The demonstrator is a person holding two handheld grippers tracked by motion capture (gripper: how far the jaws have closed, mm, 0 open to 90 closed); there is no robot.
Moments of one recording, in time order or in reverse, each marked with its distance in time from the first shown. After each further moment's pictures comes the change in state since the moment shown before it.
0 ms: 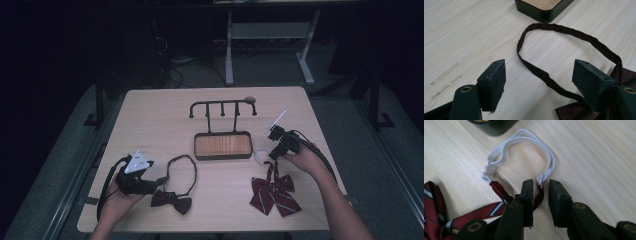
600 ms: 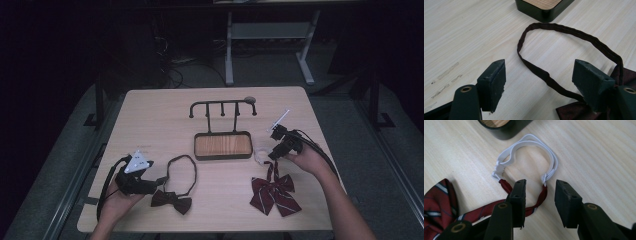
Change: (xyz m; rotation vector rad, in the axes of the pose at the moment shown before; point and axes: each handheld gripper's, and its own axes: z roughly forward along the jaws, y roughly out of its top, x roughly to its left) left arm 0.000 0.000 0.000 0.004 0.001 0.000; right arm 0.001 -0.005 -0.011 -0.048 0.022 -0.021
